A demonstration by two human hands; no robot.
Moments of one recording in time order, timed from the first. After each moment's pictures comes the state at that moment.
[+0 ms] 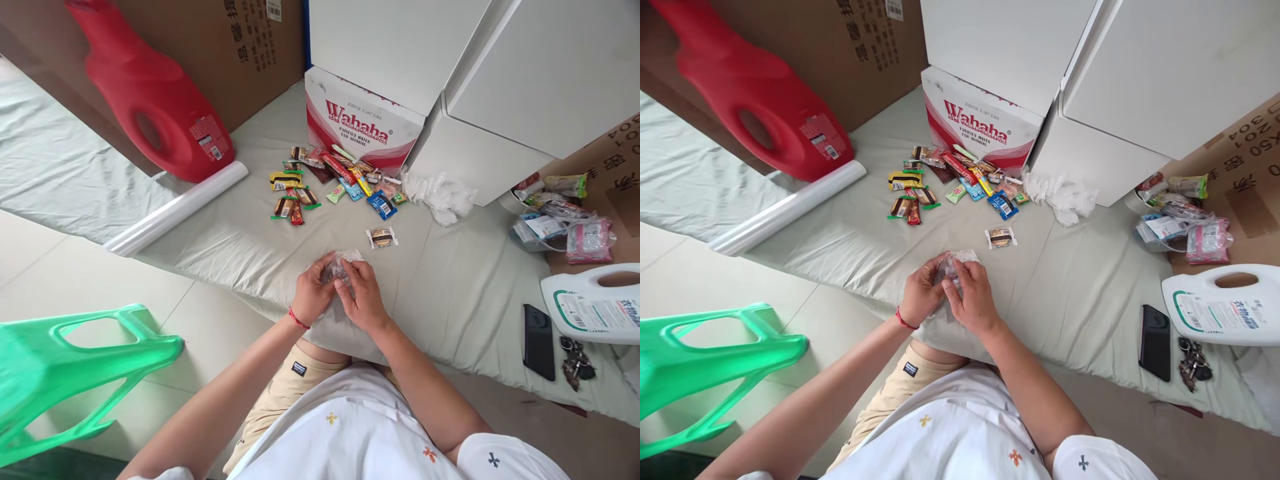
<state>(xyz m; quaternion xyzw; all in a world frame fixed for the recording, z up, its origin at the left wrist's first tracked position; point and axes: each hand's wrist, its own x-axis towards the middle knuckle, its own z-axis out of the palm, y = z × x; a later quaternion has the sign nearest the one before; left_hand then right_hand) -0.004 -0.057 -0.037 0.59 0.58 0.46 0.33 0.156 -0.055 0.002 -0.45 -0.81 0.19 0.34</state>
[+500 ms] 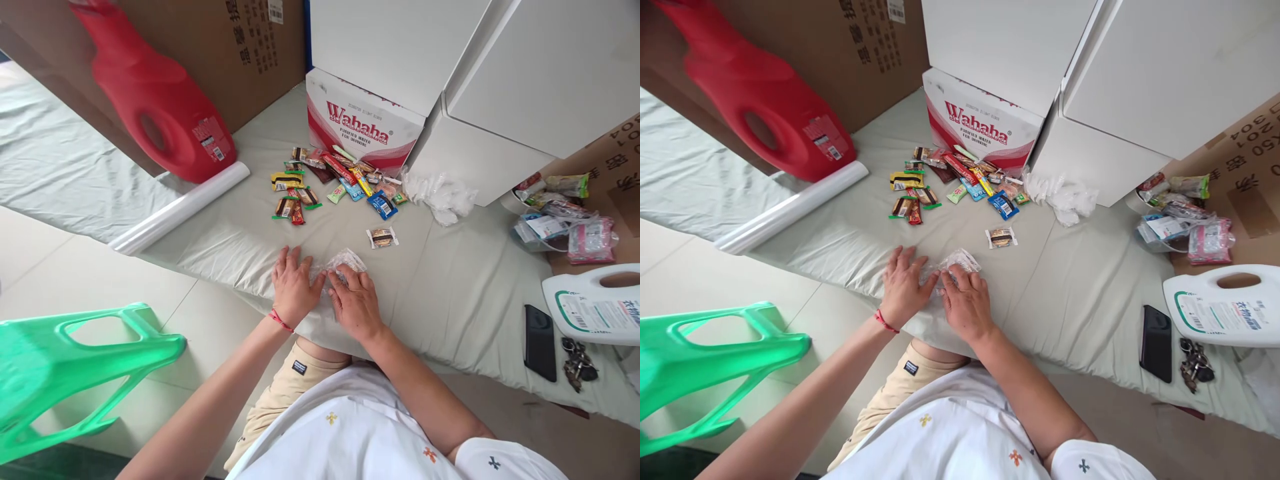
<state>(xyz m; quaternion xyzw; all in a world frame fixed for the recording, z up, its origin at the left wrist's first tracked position) -0.028 -0.065 -0.010 0.62 0.71 0.31 0.12 0.145 -0.072 0.003 -0.48 -0.85 0.09 0.17</state>
